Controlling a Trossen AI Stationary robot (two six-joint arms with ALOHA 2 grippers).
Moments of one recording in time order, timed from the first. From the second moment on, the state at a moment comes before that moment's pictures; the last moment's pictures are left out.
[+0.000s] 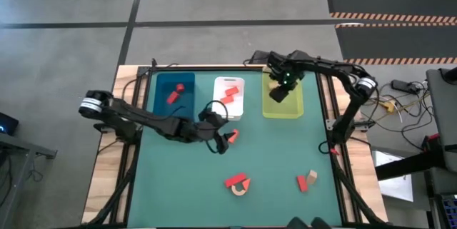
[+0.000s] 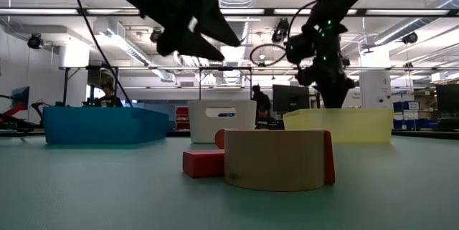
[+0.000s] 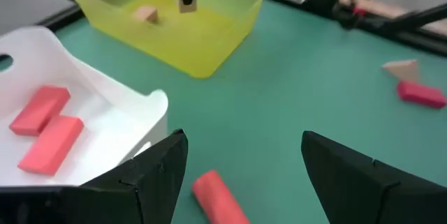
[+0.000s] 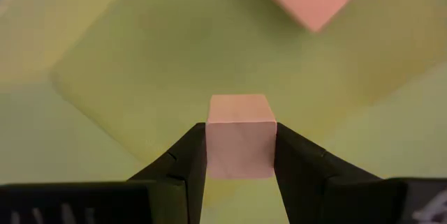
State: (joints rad) left arm -0.17 1.54 0.92 0.09 -0.48 -0.44; right arm -0.72 1.75 1.25 -1.07 -0.05 0.03
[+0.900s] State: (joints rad) left arm -0.11 1.86 0.98 0.14 -0.47 -0.55; right arm -0.72 1.82 1.24 -0.98 -0.02 0.00
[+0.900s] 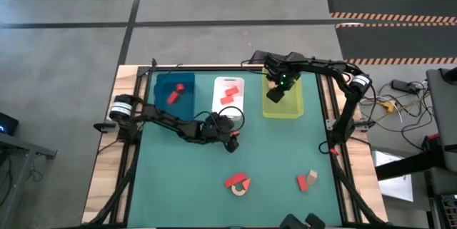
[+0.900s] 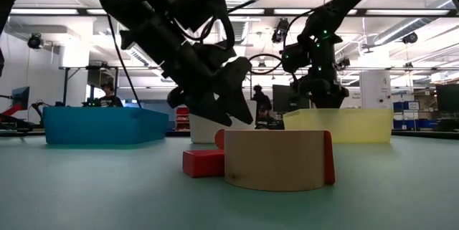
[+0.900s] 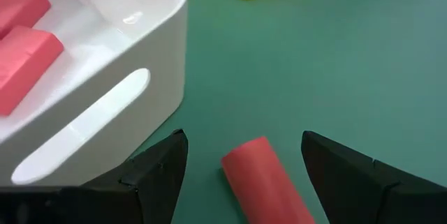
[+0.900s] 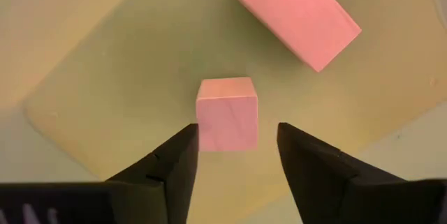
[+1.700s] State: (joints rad) left arm -0.14 1.87 0.95 0.12 -0.42 -0.54; right arm -0.72 1.82 1.27 -0.99 -0.03 0.01
